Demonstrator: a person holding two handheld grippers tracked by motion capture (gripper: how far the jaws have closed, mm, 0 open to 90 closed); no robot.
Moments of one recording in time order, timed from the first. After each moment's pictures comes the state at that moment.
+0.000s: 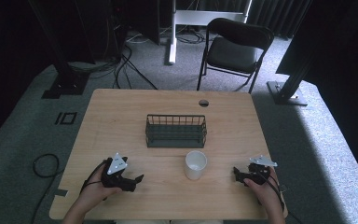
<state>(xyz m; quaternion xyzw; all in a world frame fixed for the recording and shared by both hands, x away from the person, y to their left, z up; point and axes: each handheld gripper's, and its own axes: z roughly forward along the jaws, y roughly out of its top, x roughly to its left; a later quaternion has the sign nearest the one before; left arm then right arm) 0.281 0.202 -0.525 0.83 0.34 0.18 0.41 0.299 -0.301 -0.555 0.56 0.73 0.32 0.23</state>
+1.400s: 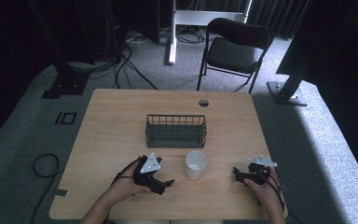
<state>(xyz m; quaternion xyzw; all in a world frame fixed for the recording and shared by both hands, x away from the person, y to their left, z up) 0.293 0.108 -0.521 0.85 0.24 0.12 0.45 0.299 -0.301 -0.555 0.56 0.73 0.32 0.24</state>
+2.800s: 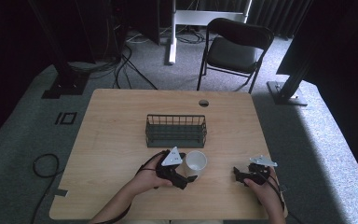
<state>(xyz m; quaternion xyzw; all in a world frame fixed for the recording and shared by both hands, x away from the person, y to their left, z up) 0.313 0.042 -0.512 0.84 0.19 0.08 0.50 0.299 -0.301 -0.555 0.56 0.73 0.32 0.23</state>
